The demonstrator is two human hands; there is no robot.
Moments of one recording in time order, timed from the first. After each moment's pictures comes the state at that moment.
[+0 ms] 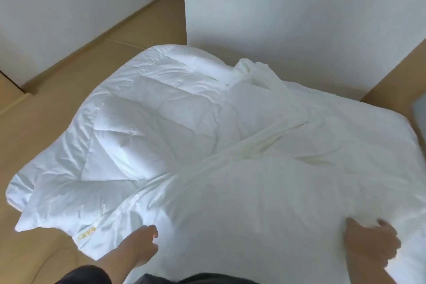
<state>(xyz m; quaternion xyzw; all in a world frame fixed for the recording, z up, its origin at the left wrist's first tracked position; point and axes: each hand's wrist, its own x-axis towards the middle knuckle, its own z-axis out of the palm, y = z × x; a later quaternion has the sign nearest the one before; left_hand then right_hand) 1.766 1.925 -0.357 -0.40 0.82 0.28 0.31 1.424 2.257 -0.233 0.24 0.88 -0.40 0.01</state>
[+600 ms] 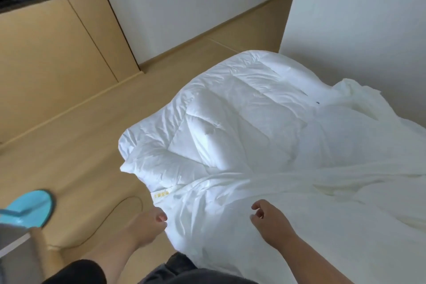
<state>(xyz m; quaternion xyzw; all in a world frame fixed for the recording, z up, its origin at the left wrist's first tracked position) 1.925 1.901 -0.296 -0.62 0.65 0.42 0.13 1.580 2.028 -0.296 -0.43 0.79 -0.16 0.41</state>
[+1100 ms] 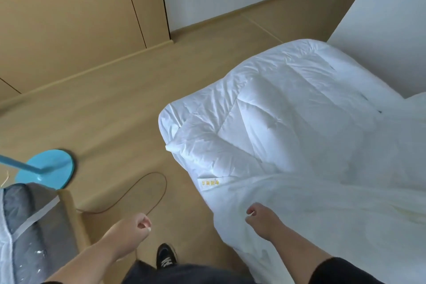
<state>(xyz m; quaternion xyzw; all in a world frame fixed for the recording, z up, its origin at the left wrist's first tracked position) 2.196 1.857 -0.342 -0.66 0.58 0.45 0.12 1.804 1.901 -0.378 -0.45 0.77 0.01 0.46</state>
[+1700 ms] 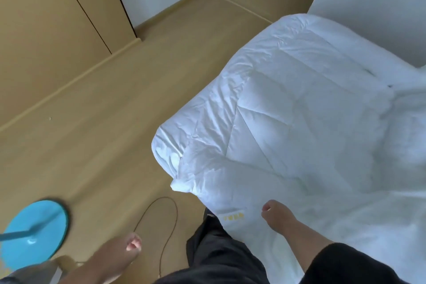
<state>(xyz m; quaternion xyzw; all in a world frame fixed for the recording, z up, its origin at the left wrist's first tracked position) 2.267 1.638 -0.361 -0.62 0.61 0.43 0.24 1.822 1.749 -0.442 -0.32 0.82 0.04 0.47</state>
